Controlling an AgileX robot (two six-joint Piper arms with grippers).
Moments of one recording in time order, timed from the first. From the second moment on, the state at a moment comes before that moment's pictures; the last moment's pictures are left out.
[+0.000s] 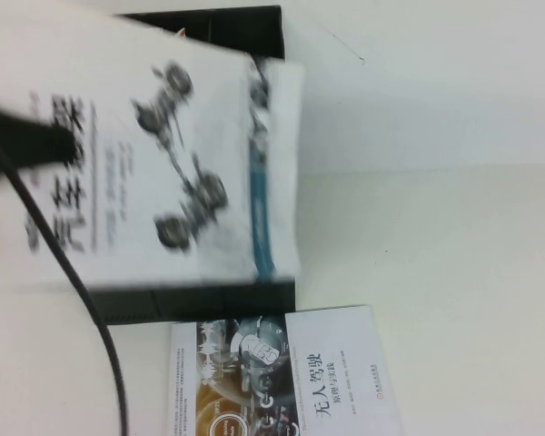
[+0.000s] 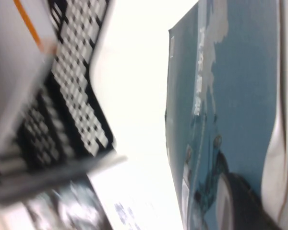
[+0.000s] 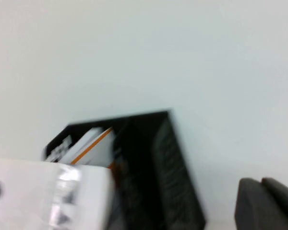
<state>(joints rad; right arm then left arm) 0.14 1.01 -0.88 1.39 0.29 -1.04 0.18 1.09 -1.16 -1.06 1.22 0.49</state>
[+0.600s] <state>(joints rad) 0.04 0.99 -0.88 1.37 0.41 -1.02 -0.06 1.47 -1.61 -0.86 1.02 0.29</state>
